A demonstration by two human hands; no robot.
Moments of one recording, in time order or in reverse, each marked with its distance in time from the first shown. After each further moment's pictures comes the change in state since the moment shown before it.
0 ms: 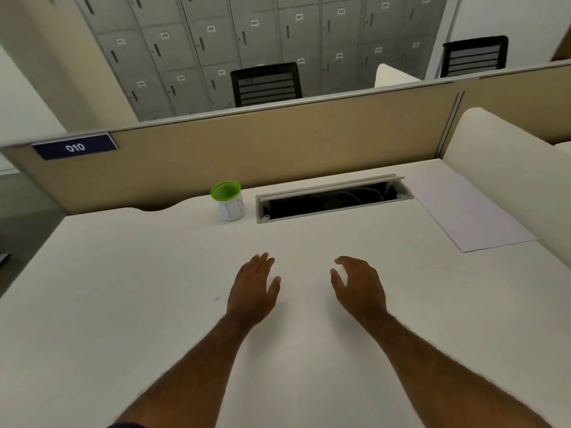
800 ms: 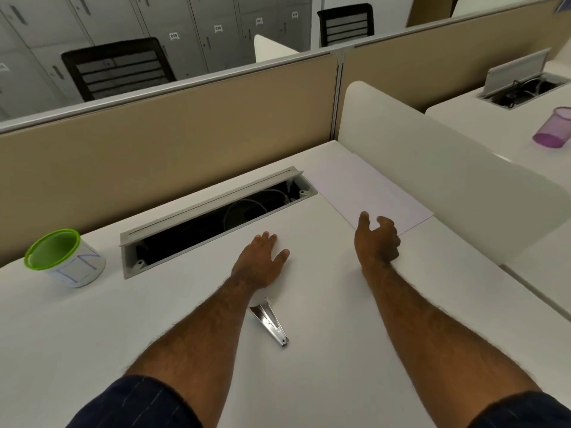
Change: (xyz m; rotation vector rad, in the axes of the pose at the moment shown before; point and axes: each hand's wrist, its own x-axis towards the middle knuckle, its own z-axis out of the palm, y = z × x) left_hand 0.213 0.160 0.136 -0.037 -0.484 0.190; right_hand 0.138 0.196 -0.079 0.144 0.518 1.006
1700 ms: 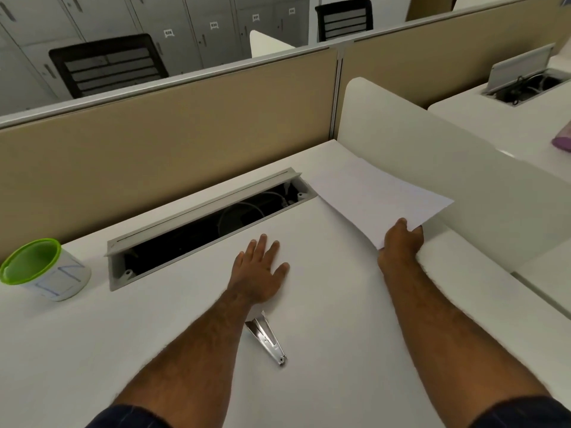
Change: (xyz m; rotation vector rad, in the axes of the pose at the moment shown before) left_hand 0.012 -0.004 0.016 0.167 -0.053 0.007; right_hand 0.043 0.000 -0.006 0.865 0.050 0.359
